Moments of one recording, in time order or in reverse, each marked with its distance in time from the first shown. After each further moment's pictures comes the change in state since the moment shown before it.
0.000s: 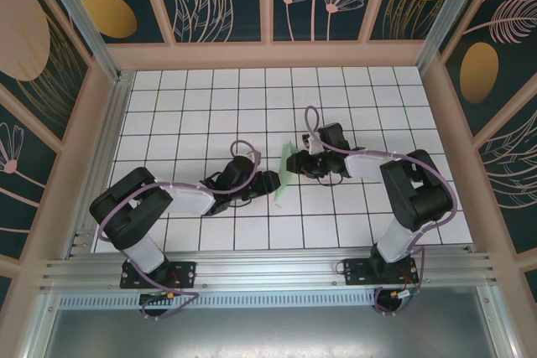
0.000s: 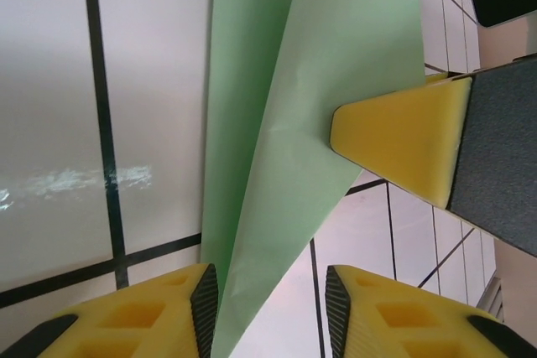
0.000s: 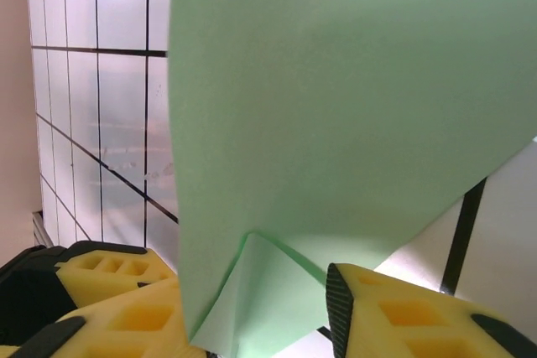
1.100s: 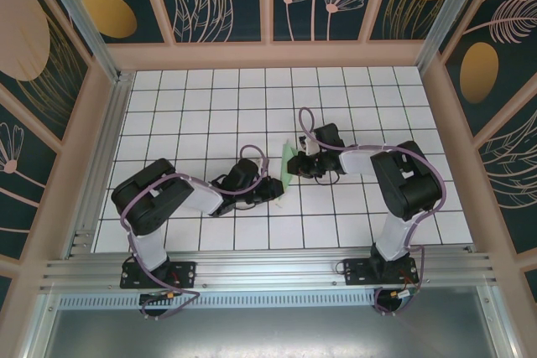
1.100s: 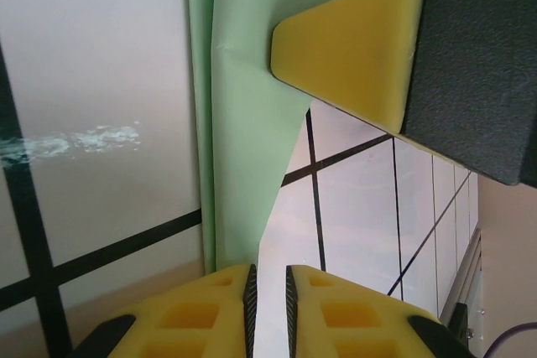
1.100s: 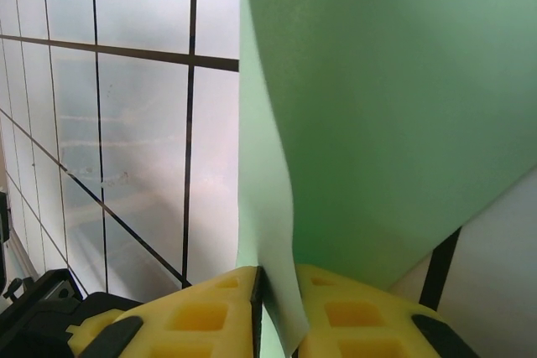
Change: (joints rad) left arm 0.000 0.160 0.030 0.127 0.148 -0.006; right arm 0.001 0.100 0.048 -0.013 0.012 -0.036
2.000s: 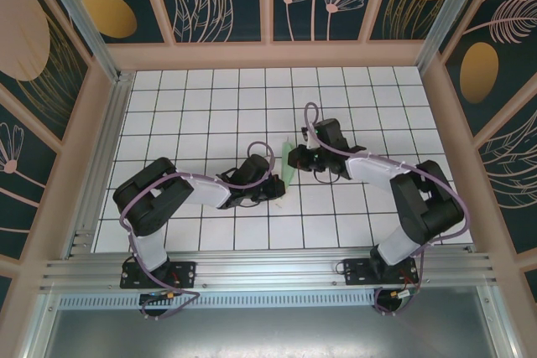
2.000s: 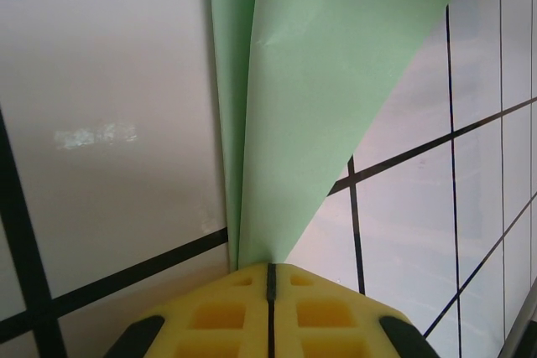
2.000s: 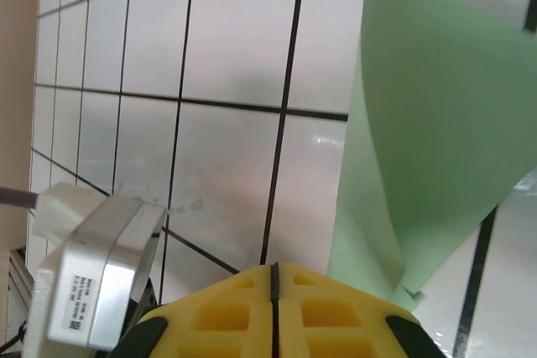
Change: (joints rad) left arm -0.033 0.004 0.130 -0.275 -0.089 0.082; right arm 0.063 -0.193 -0.026 -0.014 0.145 0.087
